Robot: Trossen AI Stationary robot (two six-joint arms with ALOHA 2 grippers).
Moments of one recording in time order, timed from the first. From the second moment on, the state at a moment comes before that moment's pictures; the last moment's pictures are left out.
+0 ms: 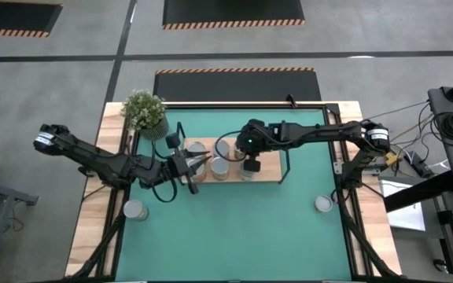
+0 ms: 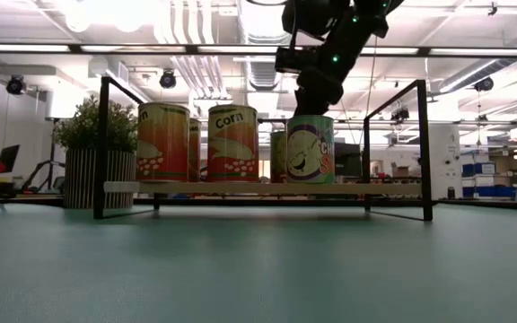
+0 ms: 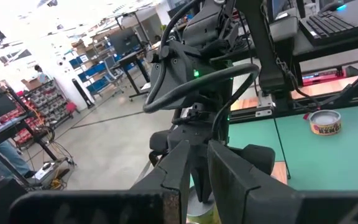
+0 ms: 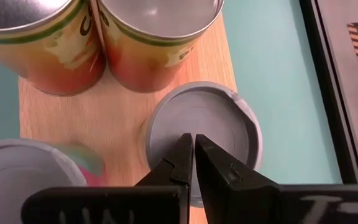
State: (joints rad) left arm -0.32 1.16 0.83 0.26 -0.77 0.33; right arm -0.17 1.68 1.28 -0.55 0.15 -0.17
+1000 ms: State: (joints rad) left arm -0.32 1.16 0.83 0.25 -0.77 0.33; right arm -0.17 1.65 1.29 -0.65 0.16 -0.10
